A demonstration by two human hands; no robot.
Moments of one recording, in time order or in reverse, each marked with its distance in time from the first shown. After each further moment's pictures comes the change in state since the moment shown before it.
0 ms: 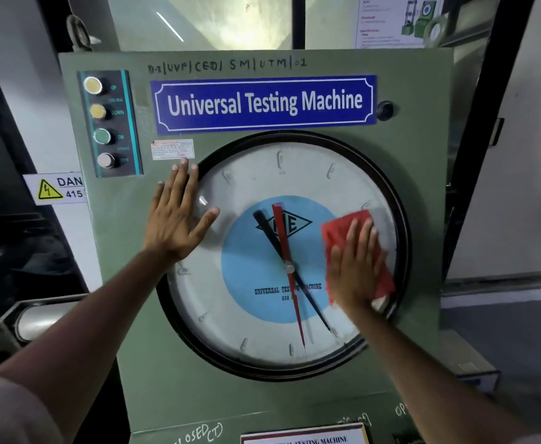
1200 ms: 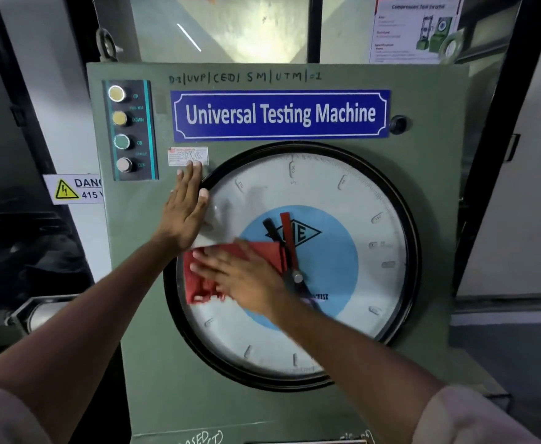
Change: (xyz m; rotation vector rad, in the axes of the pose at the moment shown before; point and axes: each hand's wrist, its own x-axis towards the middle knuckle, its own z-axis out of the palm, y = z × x) left_hand 0.020 -0.011 -0.010 -0.393 -0.089 -0.145; right_hand -0.013 -0.171 0.025 -0.270 -0.194 -1.236
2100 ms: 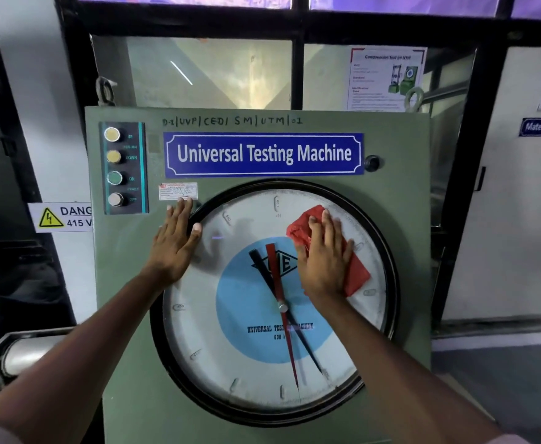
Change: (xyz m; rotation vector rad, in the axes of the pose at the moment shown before) left_hand 0.000 0.012 -0.001 -0.009 -0.007 -0.072; right_hand -0.072 0.120 -0.026 0.265 0.300 1.114
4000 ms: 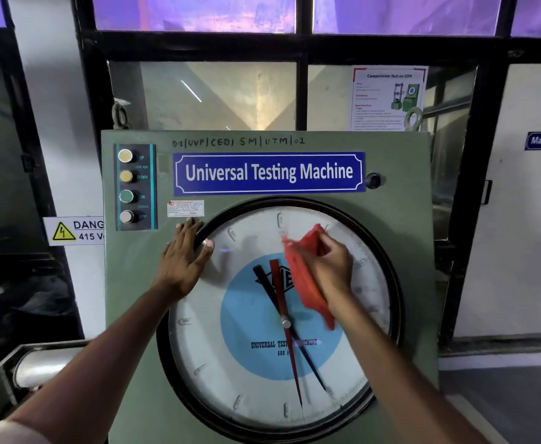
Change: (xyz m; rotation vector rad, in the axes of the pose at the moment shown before) left_hand 0.004 -0.003 0.004 0.030 0.024 -0.033; right_hand 0.016 -0.043 -0.095 0.940 -0.289 0.469
